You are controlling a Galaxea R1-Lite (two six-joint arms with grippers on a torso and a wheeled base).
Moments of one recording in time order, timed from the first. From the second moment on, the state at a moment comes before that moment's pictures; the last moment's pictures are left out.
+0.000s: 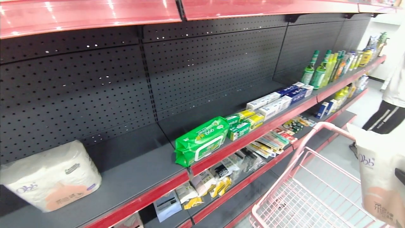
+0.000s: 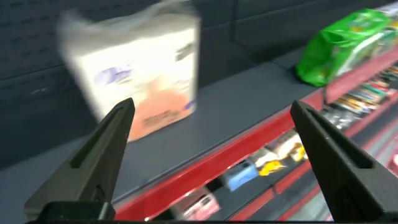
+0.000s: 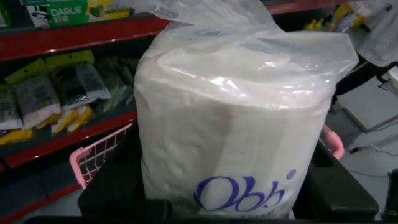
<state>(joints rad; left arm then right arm) 0.00 0.00 0.00 0.00 0.01 0.01 -0.01 0.73 -0.31 -0.22 -0.13 -0.30</state>
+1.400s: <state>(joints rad) -0.01 0.02 0.00 0.00 -0.02 0.03 -0.01 0.60 -0.31 -0.22 -0.13 -0.29</state>
